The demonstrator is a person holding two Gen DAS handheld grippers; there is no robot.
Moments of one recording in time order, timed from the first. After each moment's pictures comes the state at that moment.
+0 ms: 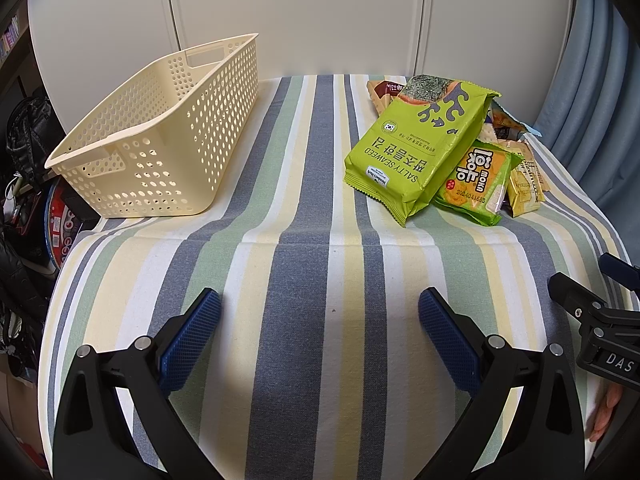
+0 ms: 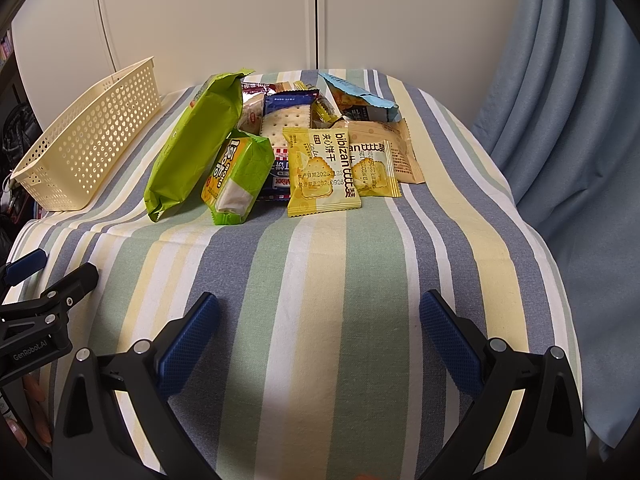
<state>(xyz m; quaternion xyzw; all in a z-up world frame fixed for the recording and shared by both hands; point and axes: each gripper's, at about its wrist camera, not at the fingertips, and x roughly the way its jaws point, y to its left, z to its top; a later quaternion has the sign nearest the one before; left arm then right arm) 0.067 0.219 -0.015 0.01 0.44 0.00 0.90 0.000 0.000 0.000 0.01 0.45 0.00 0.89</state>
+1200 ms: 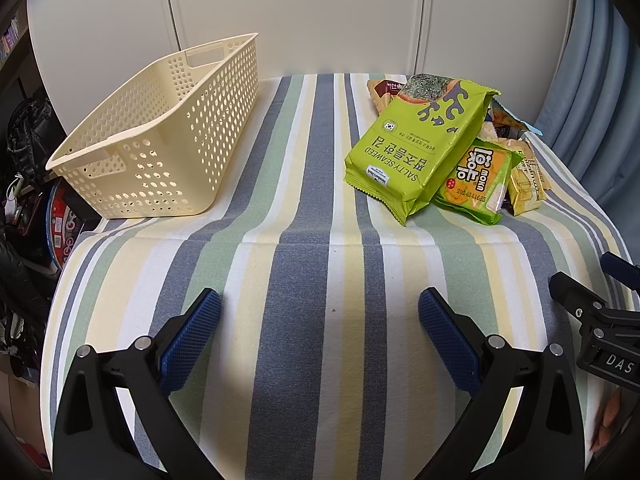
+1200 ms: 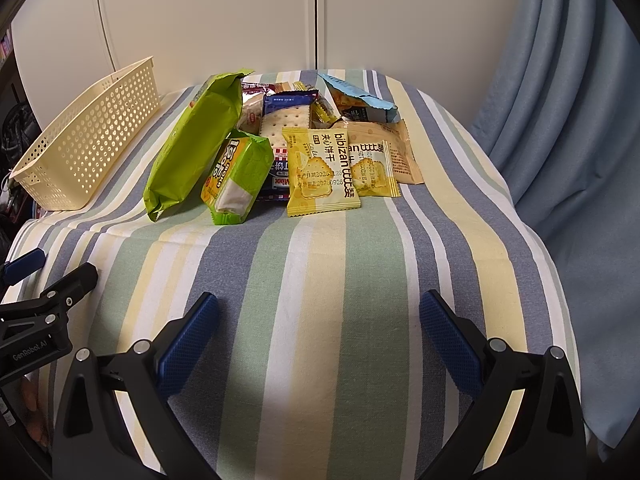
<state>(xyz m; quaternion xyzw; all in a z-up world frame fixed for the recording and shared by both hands) 0.067 0.219 -0.015 0.01 0.44 0.00 0.90 -0.002 0.001 0.001 0.00 0.45 -0.01 0.89</state>
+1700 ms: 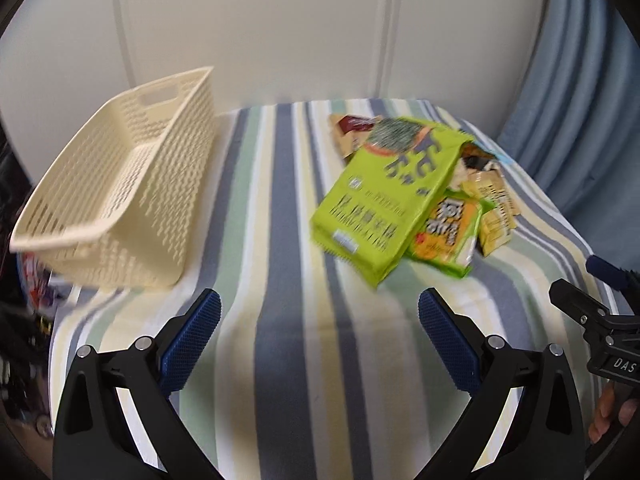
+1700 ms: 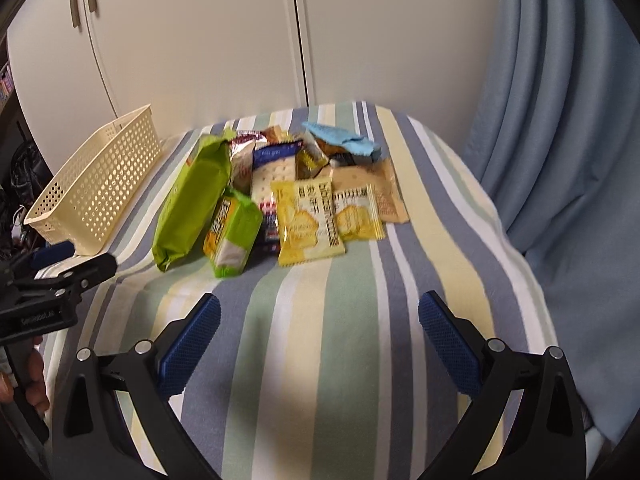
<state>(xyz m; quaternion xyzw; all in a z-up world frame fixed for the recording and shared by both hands) 0.113 0.214 0.016 0.03 0.42 -0.09 0.90 0.004 -0.024 0.033 0.05 0.40 0.00 0.91</state>
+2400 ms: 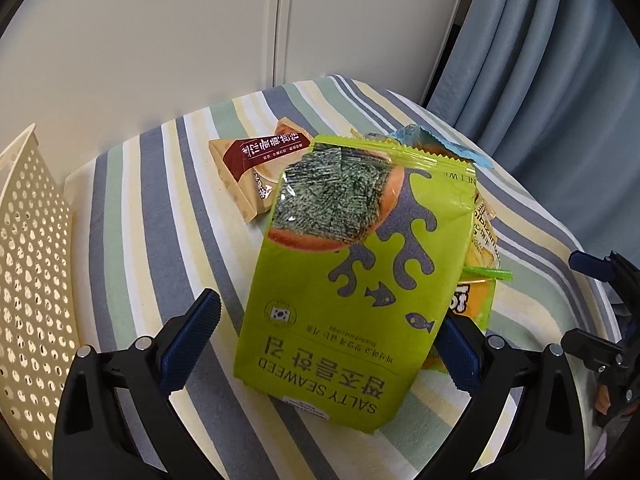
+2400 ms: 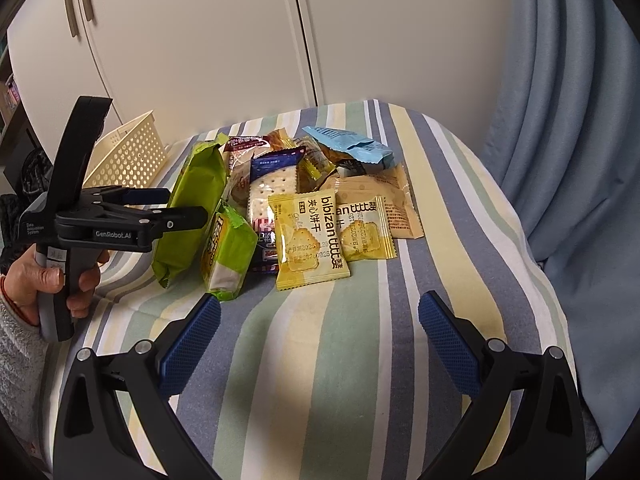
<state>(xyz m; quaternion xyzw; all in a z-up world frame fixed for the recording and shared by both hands) 0.236 0.178 -0.011 0.07 0.46 -0.29 0.84 0.033 -0.035 0.022 0.06 0.41 0.04 0.91</state>
